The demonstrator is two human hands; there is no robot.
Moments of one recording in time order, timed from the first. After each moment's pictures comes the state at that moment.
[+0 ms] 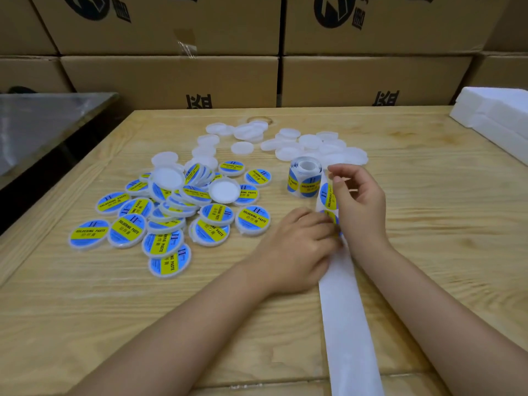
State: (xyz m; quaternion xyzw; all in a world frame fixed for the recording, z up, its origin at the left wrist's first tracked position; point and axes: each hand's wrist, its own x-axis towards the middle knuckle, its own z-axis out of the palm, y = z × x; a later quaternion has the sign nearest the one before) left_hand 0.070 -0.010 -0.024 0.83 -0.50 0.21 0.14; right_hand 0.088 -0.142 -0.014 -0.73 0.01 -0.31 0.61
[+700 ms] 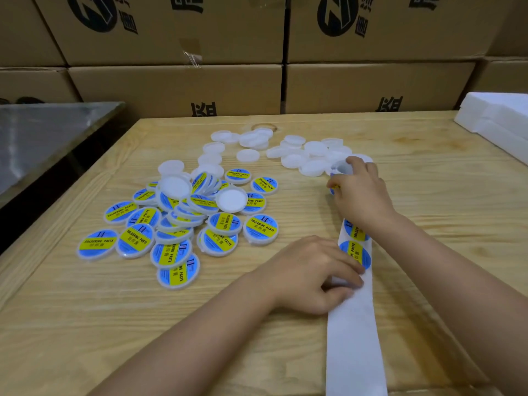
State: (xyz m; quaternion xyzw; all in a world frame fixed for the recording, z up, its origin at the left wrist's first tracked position) left_hand 0.067 -0.008 -0.021 0.80 -0.53 0.03 0.28; right_hand 0.140 -0.168 -0.002 -0.99 0.04 -0.13 0.06
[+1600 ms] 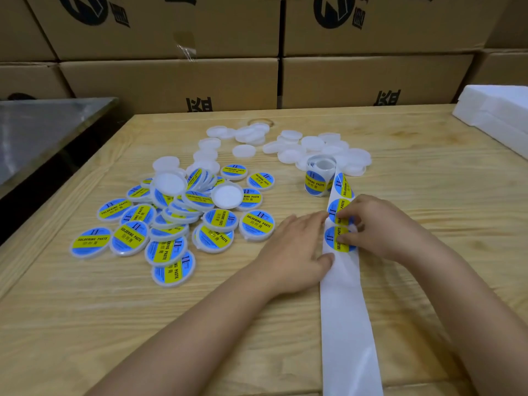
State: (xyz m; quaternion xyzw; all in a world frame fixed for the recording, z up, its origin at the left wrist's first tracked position) left_hand 0.083 -0.013 -0.033 0.90 -0.34 0.00 0.27; right_hand 0.079 -0.178 0.007 -0.99 -0.02 0.02 0.12
